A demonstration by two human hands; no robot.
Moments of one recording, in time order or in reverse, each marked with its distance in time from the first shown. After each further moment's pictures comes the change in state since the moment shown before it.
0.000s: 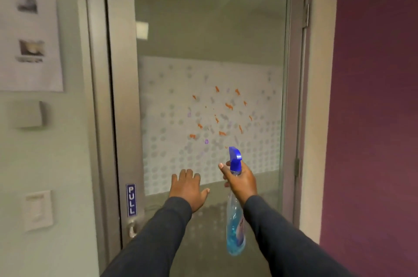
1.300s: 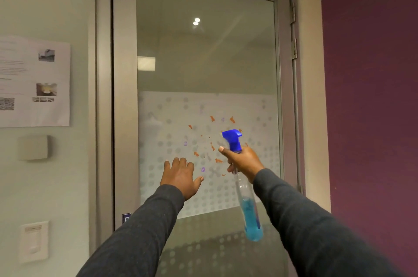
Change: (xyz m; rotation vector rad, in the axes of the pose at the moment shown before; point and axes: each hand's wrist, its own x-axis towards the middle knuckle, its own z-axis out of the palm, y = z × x) left_hand 0.038 0.000 -0.106 0.152 0.235 -0.045; right_hand 0.070 -0.131 -0.054 -0.104 -0.194 -0.080
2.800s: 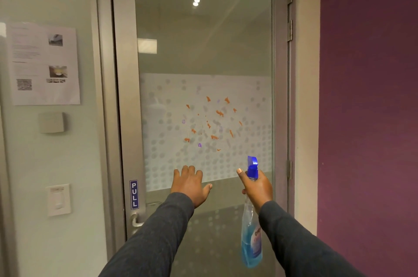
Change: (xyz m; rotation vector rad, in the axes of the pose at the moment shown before) left_hand -0.112 0.068 0.005 -0.041 -0.138 0.021; right_hand -0.133 0.105 -0.025 0.086 0.269 0.179
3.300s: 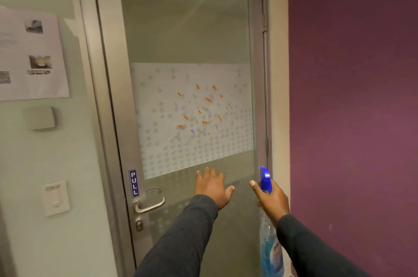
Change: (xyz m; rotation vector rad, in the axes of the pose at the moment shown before) left_hand -0.078 0.011 0.009 -0.183 -0.102 0.246; right_hand -0.140 0.033 -0.015 -0.158 0.138 0.059
